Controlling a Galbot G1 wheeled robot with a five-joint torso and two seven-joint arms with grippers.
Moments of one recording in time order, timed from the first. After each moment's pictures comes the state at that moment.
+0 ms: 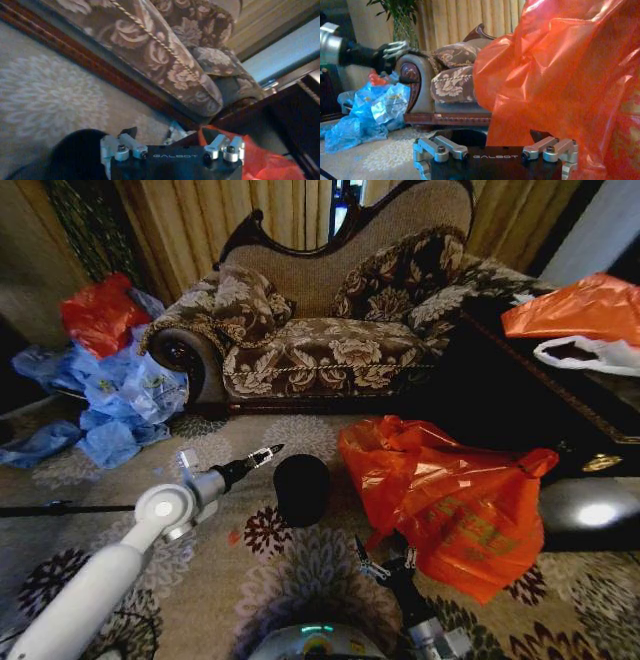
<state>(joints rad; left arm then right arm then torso) 0.94 -0.79 -0.34 -2.06 -1.74 0.45 -0.30 -1.87 1.48 0.50 2.12 0.12 0.32 -0.30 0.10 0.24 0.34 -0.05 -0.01</state>
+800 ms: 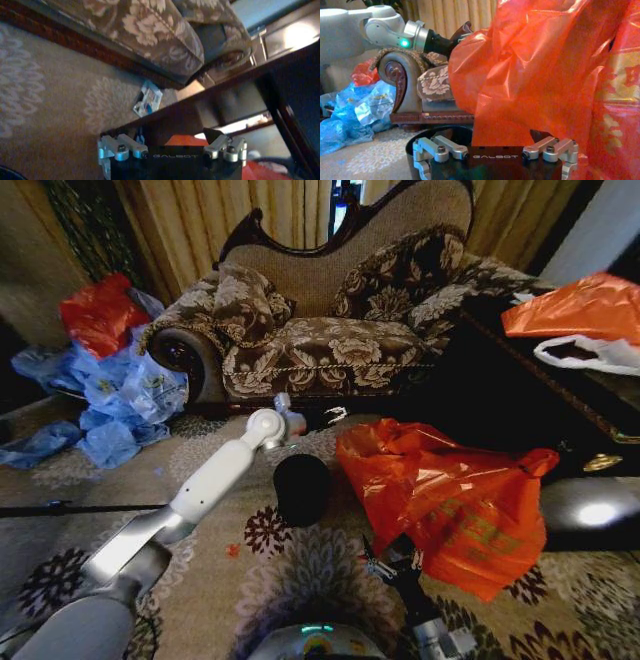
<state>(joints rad) 0.19 -1.12 0.24 -1.50 -1.87 0.62 -0.37 -1.86 1.49 0.54 2.09 0.16 0.32 -0.28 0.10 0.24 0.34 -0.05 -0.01</state>
